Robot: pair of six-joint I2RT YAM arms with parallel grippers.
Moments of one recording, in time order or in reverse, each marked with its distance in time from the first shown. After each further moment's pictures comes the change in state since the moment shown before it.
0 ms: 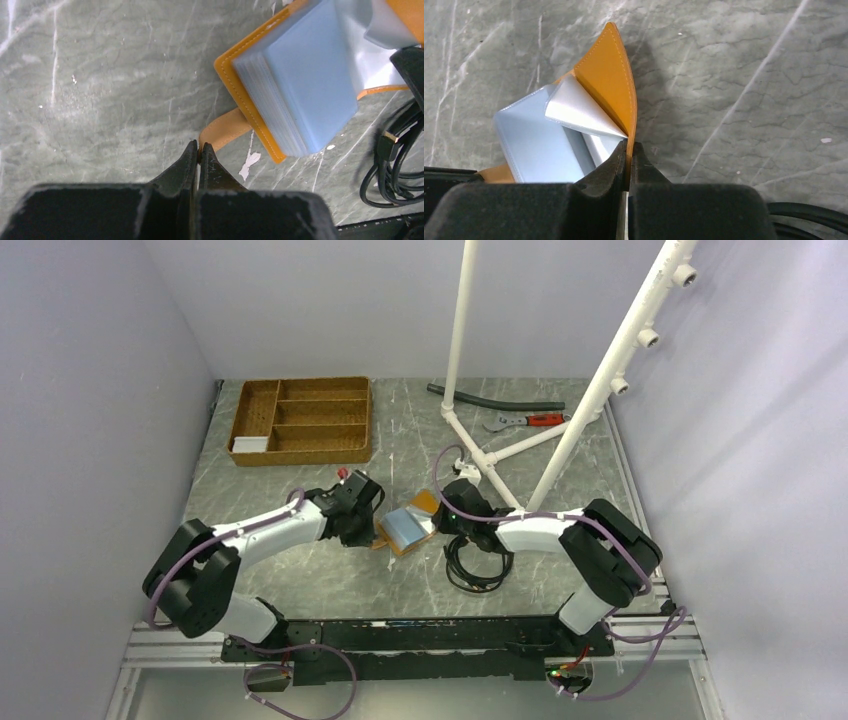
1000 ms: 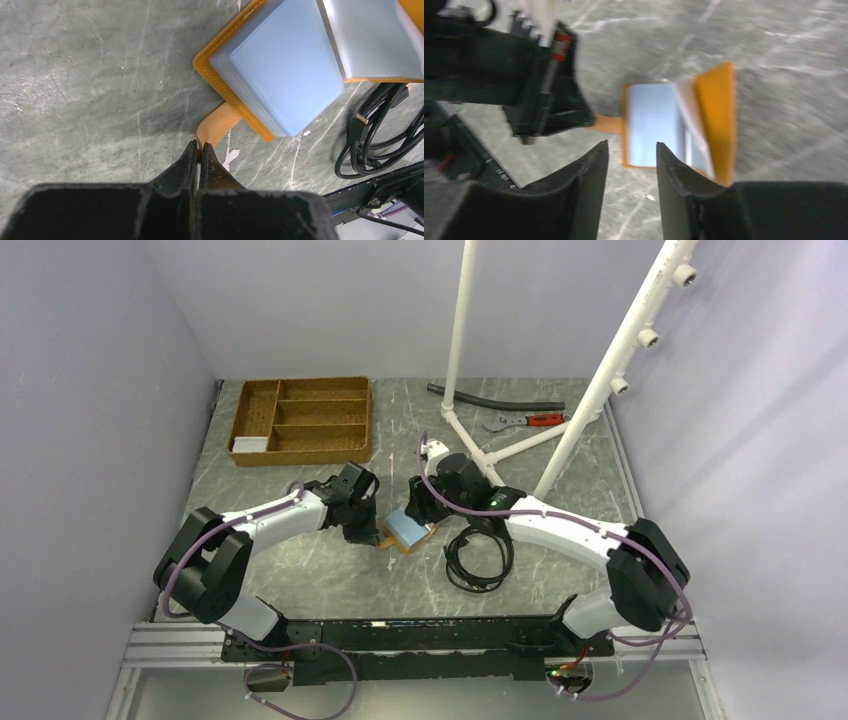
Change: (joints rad) left arm 0.099 0.089 0.033 0.055 0.249 0.089; right arm 0.052 -0.189 0.238 -0.330 -0.197 -0.396
